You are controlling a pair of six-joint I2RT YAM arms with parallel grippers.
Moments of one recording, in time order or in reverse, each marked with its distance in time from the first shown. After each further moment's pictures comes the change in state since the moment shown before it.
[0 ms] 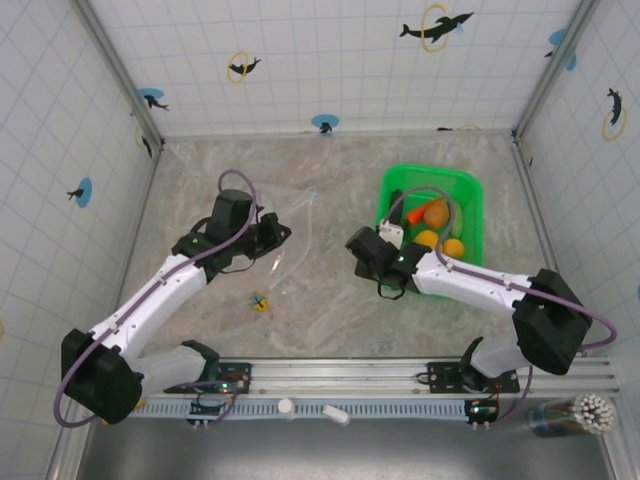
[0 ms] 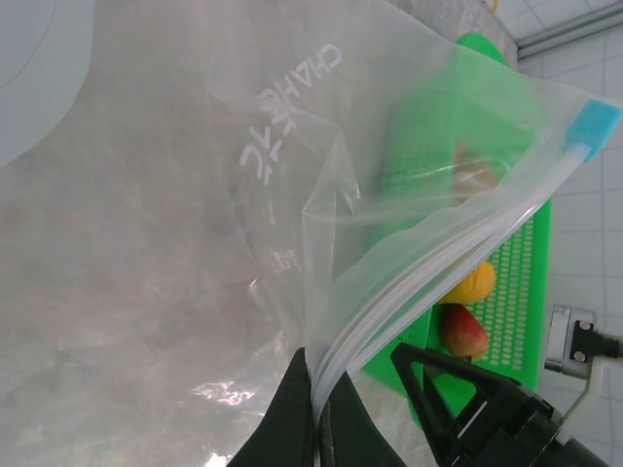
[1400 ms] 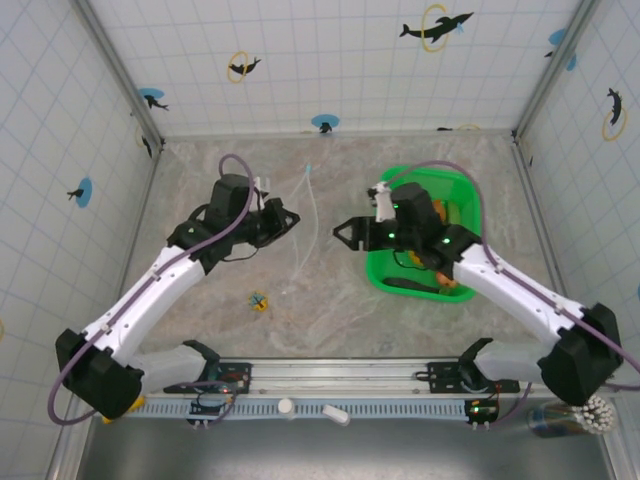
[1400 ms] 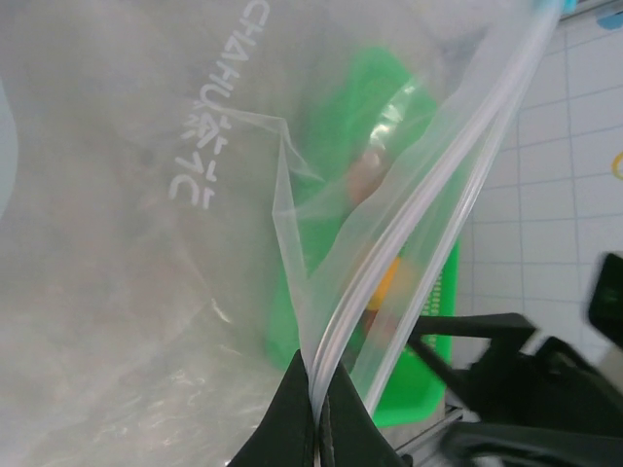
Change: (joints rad) left arm -0.042 0.039 0.148 -0.043 0.040 -0.062; right arm -0.275 -0.222 0.052 0.256 -0.695 -0.470
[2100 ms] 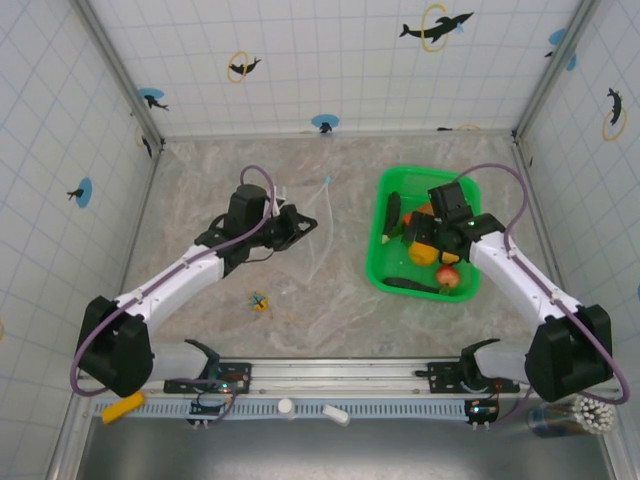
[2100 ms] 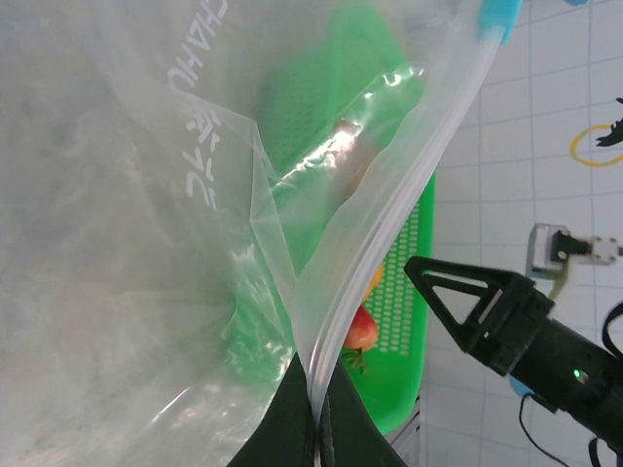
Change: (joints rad) left arm 0.007 0.114 -0.196 0.412 0.151 -0.091; right arm -0.317 0.069 -0.018 -0.376 0.468 0.018
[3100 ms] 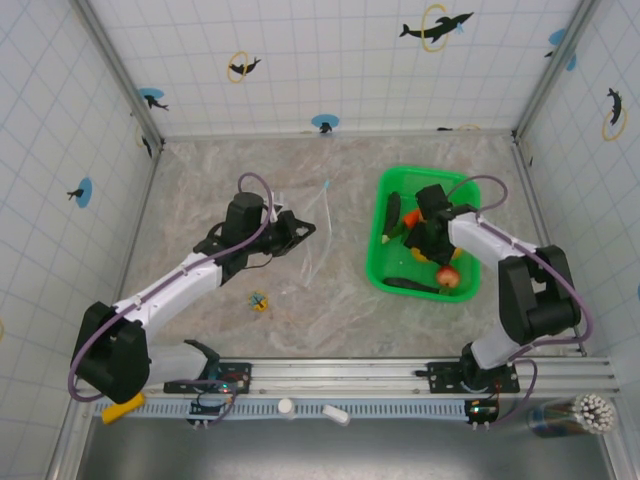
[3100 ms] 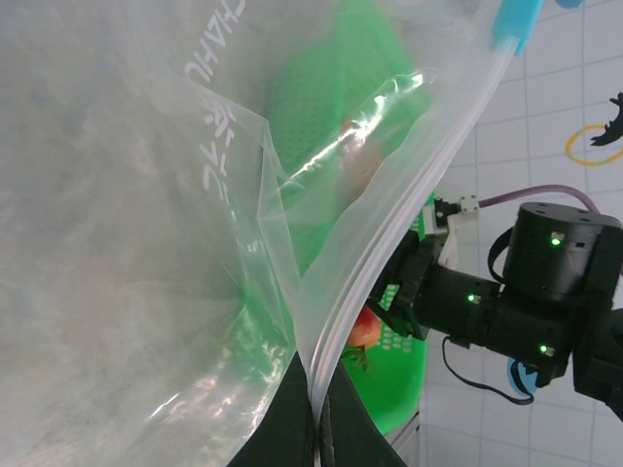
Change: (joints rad) left arm 0.000 -0.038 -0.068 0.050 -0.004 -0.011; right arm -0.029 0.286 0.021 0.017 -0.051 0.189
